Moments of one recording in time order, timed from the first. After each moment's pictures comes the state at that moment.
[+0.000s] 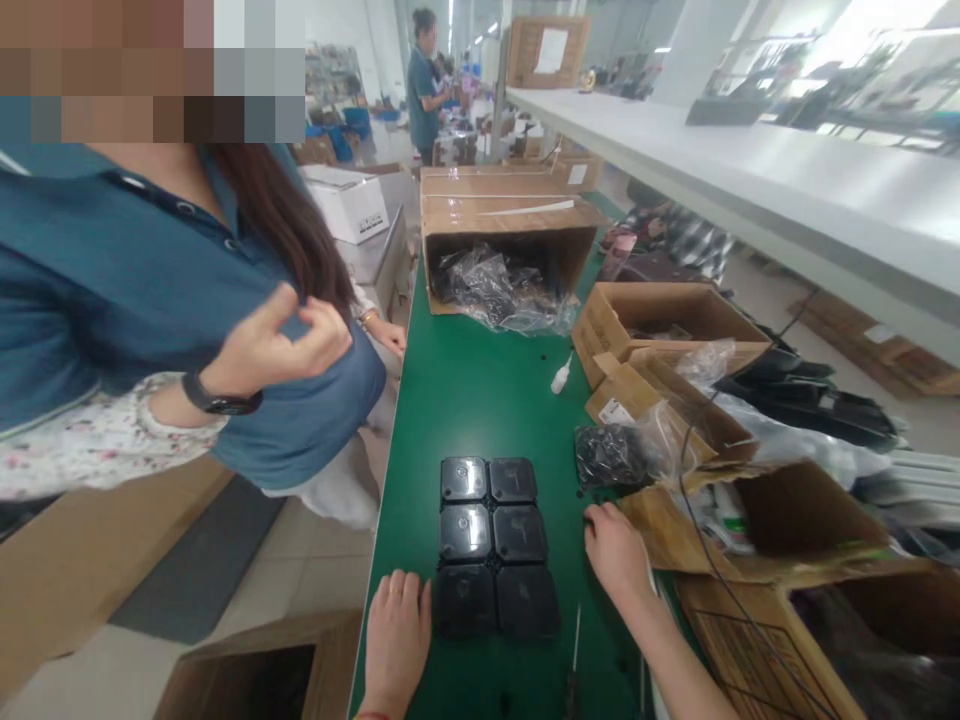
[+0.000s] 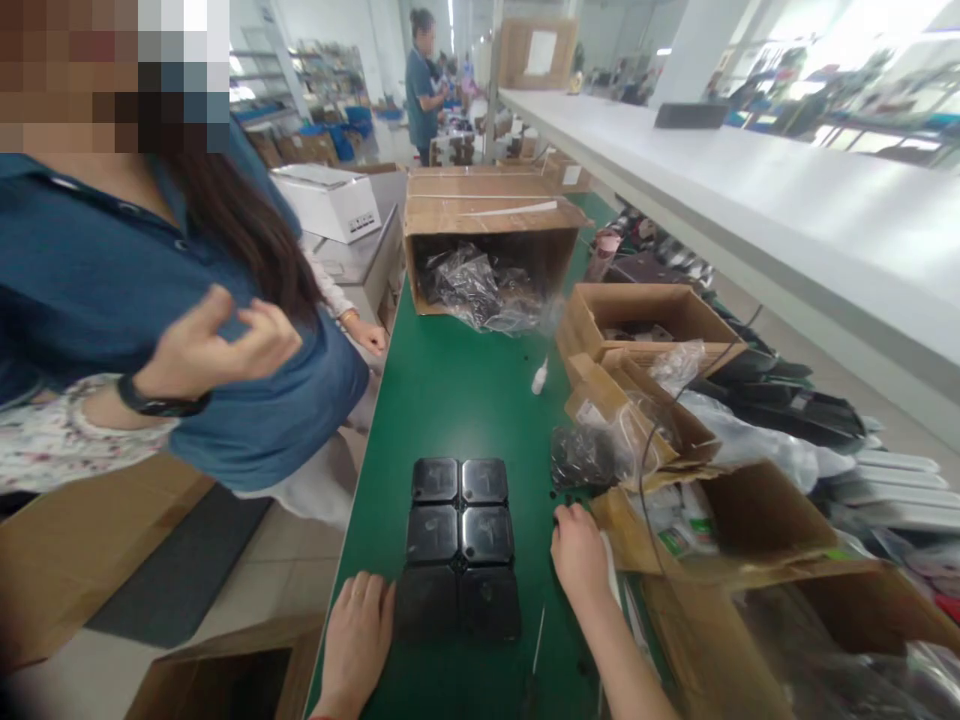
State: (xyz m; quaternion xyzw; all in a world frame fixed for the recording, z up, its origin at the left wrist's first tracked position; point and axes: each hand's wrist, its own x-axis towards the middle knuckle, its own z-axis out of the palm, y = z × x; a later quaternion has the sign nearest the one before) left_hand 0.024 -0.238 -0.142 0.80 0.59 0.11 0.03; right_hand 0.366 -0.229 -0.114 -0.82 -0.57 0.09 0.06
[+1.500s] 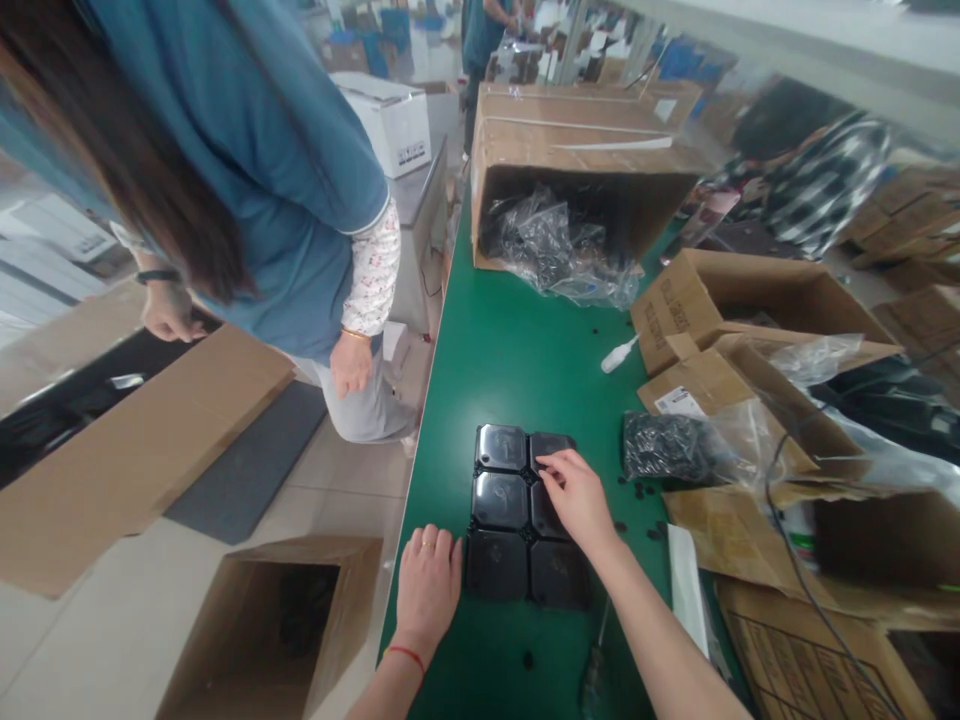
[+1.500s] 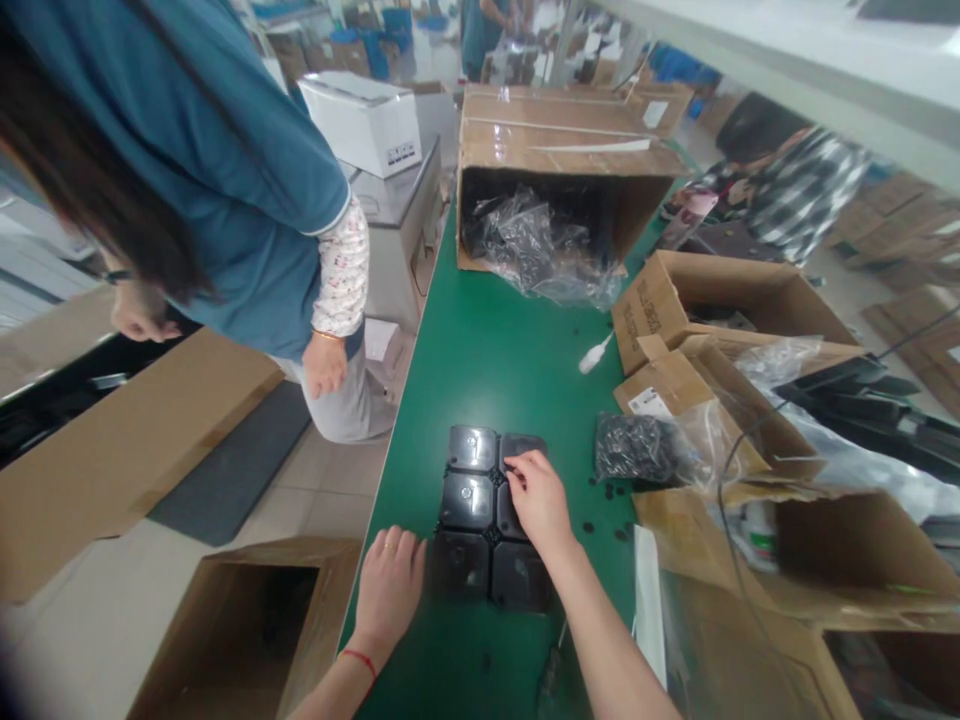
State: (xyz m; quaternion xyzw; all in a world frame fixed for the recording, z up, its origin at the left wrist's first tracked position) left_hand 0.022 -0.239 -0.146 0.77 0.62 0.09 0.08; right_hand 0.271 -0.161 -0.100 -0.69 -0.59 0.30 0.30
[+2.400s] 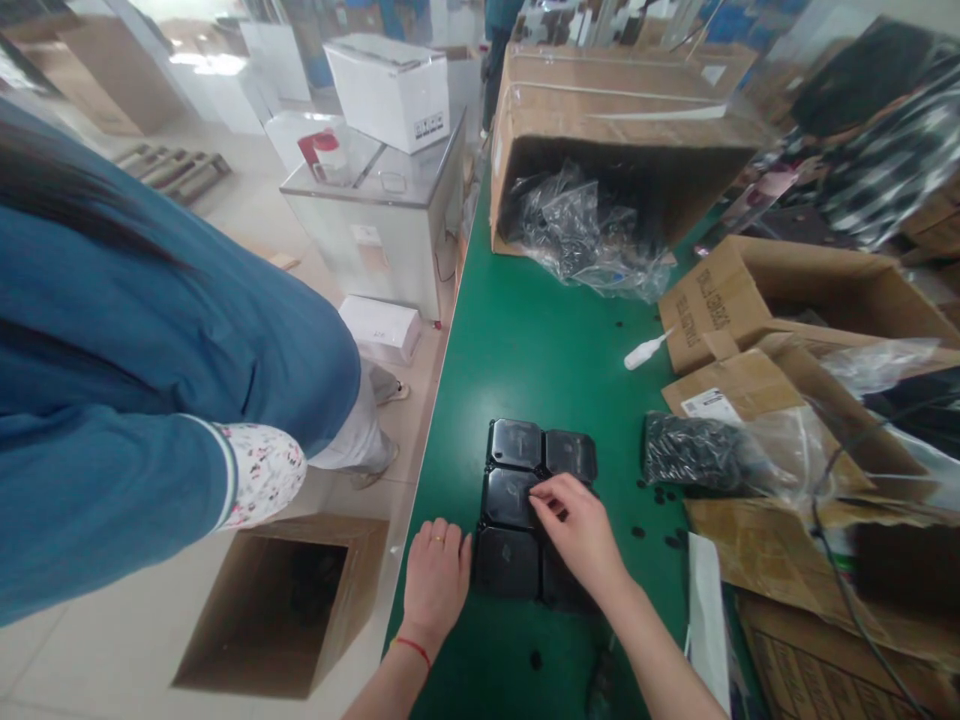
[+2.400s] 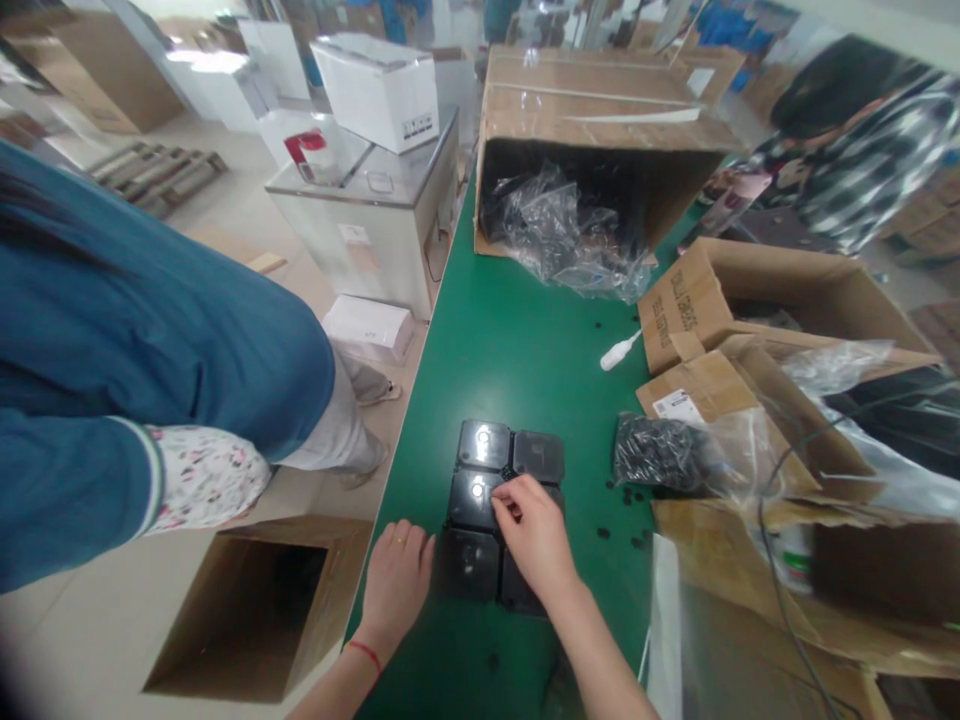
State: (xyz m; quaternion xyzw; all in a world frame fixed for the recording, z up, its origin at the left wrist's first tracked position) left_hand 0.023 -0.236 -0.142 0.78 0.62 0.06 0.08; right_hand 0.238 -0.184 -0.081 -0.66 -0.61 0.34 0.28
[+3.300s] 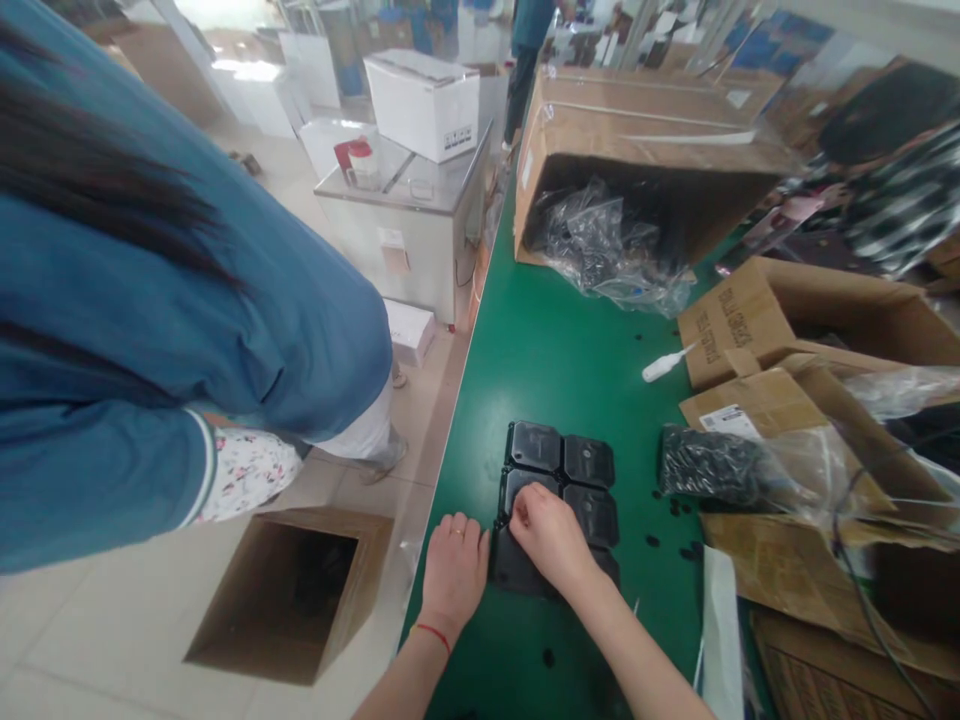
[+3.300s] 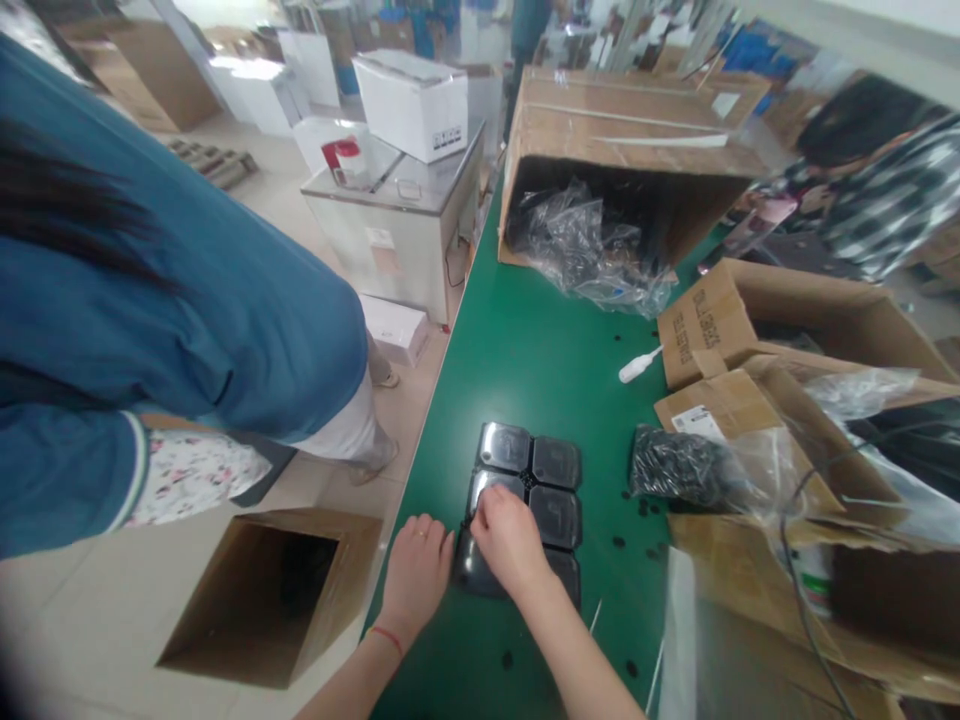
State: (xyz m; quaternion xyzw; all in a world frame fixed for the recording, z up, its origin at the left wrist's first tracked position) left_hand 0.020 -0.240 -0.139 0.77 0.63 0.07 0.09; right_hand 0.175 -0.183 -0.084 -0.64 -0.72 0.24 0.09
